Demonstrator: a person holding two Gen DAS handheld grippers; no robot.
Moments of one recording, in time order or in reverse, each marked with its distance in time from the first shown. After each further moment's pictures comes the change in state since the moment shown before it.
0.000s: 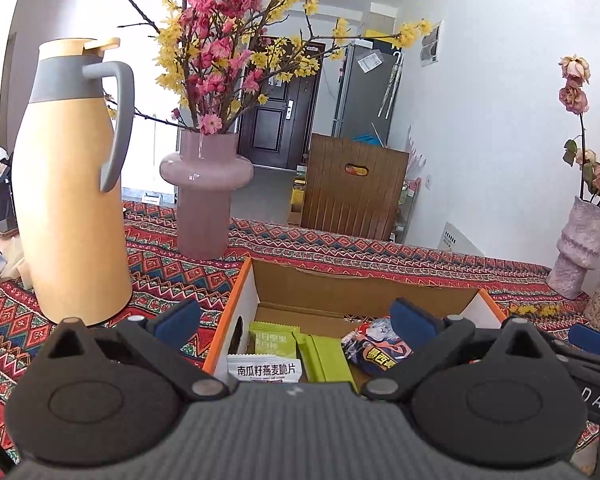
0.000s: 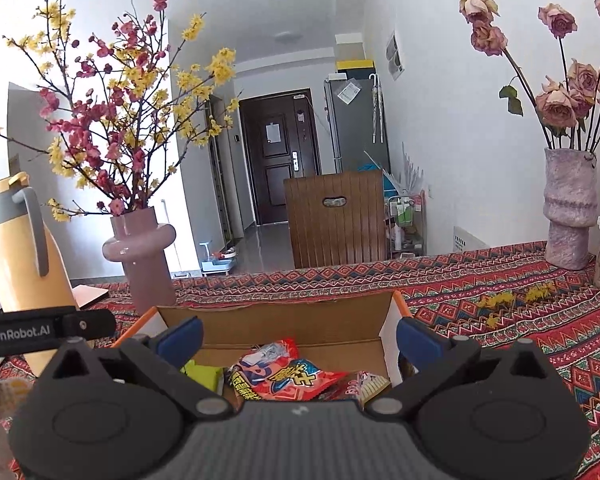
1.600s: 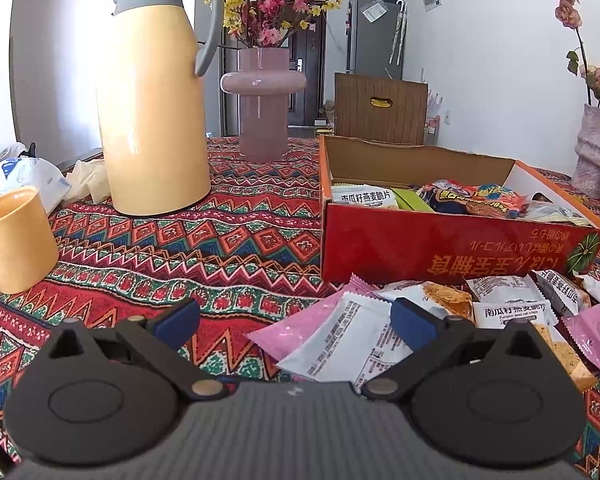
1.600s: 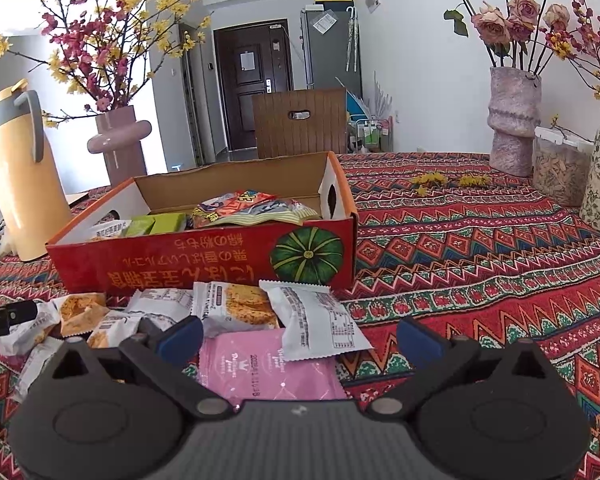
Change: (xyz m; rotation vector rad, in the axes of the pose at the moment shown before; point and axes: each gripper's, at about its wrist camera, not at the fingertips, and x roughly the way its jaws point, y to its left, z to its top) left arm -0.049 0.070 -0.108 0.106 0.129 0.074; right arm -0.082 -0.030 -0.096 -0.006 0.245 -0.086
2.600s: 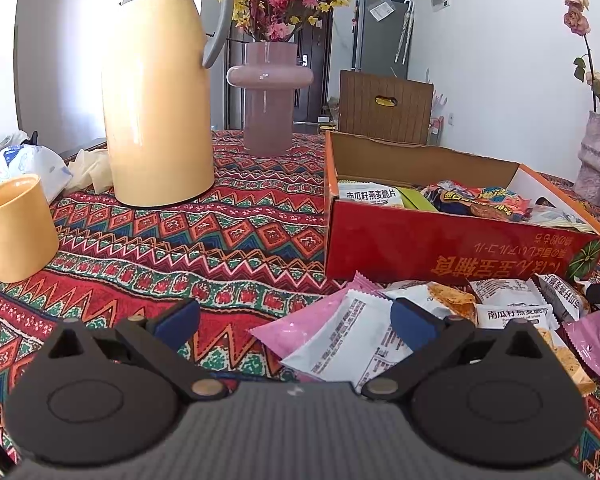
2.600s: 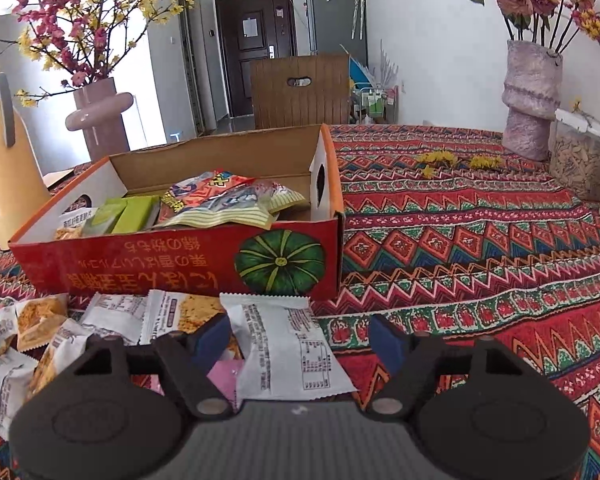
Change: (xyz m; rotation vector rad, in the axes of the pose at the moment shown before) left arm 0.002 0.005 0.000 -0.033 0.016 -0.001; right arm 0.057 -0.027 0.028 0.009 0.132 0.028
